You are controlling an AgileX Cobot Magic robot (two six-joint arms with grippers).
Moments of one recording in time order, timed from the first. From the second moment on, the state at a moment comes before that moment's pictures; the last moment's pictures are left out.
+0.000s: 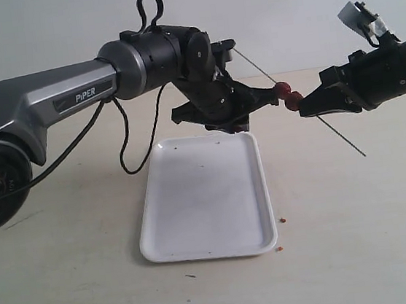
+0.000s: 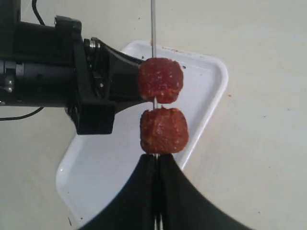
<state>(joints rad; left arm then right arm) -0.69 2.46 -2.14 -0.11 0.78 -0.39 -0.23 1.89 -1.11 1.23 0.94 -1.23</state>
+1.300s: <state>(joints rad) -0.55 1.99 -1.56 -0.02 0.49 -0.55 -0.23 1.90 -0.97 1.35 1.07 -1.34</state>
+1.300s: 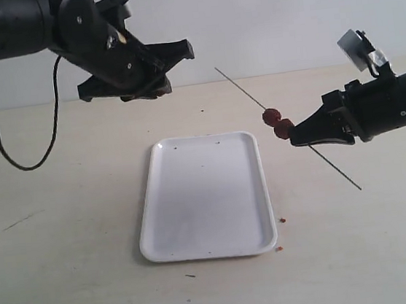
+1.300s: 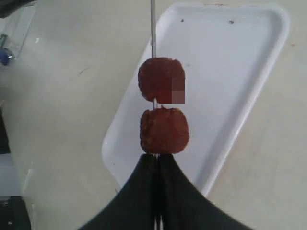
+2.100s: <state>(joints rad) -0.64 1.97 -1.20 -0.15 -0.49 -0.79 -0.16 1.90 -0.72 1.54 1.15 -1.55</state>
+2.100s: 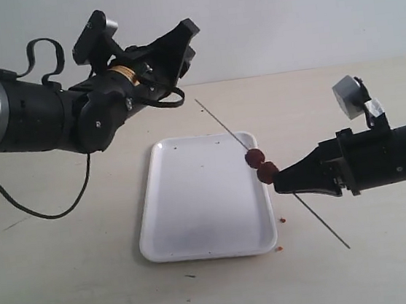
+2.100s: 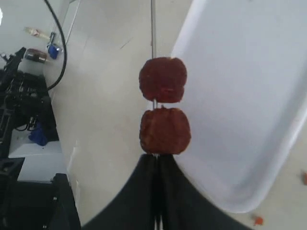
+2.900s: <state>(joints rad) -0.64 2.01 -1.19 -0.37 -0.50 -0.79 -0.11 1.90 -0.72 1.69 1.18 -1.66</state>
